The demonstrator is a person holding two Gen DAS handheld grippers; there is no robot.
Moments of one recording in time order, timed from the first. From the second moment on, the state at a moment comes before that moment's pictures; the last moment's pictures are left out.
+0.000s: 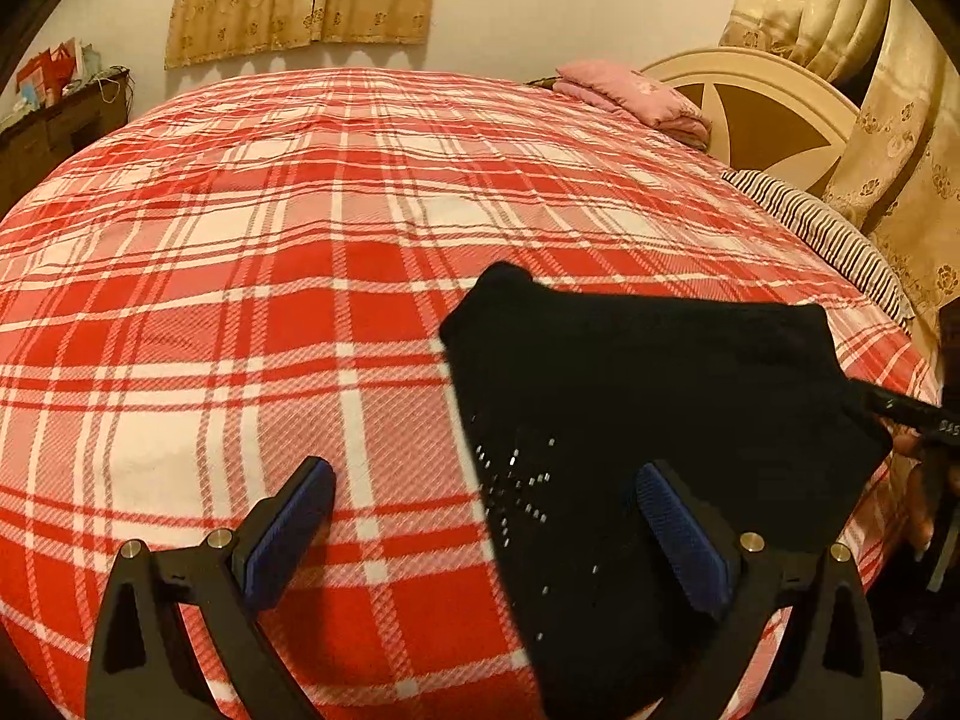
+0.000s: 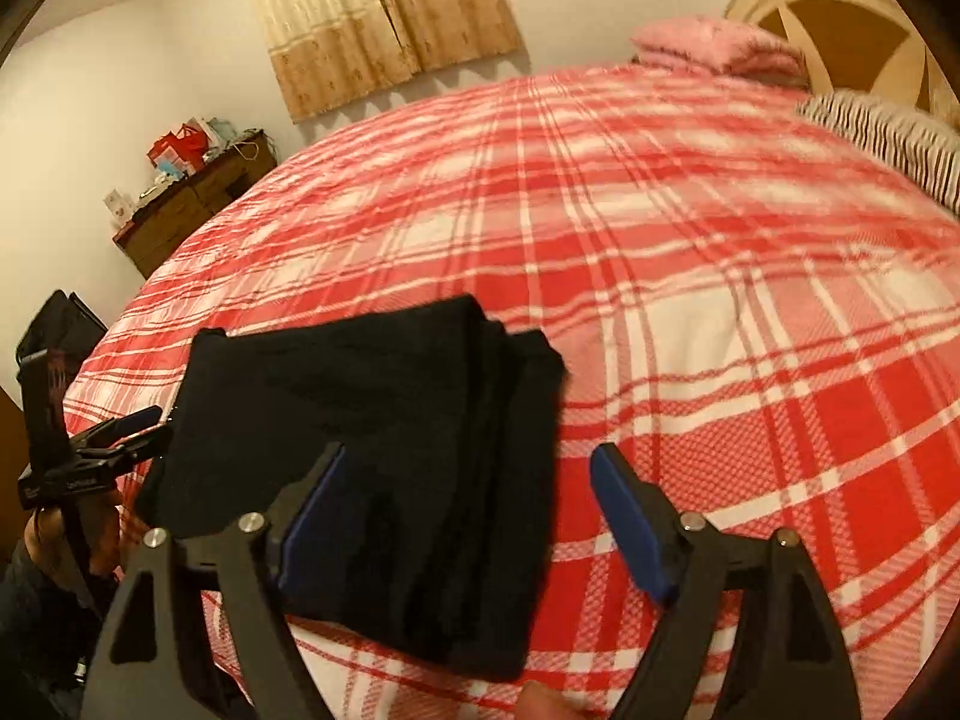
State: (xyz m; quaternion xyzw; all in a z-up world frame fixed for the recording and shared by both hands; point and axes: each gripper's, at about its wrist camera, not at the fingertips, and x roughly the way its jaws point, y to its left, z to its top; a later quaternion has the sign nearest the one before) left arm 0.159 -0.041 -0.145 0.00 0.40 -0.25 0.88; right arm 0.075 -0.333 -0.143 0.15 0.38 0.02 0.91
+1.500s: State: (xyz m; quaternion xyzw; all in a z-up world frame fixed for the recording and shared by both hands) left arm 0.163 0.076 -0.070 -0.08 0.31 -0.20 0.93; right arm 0.169 -0.222 -0.060 0.08 0.32 0.21 0.92
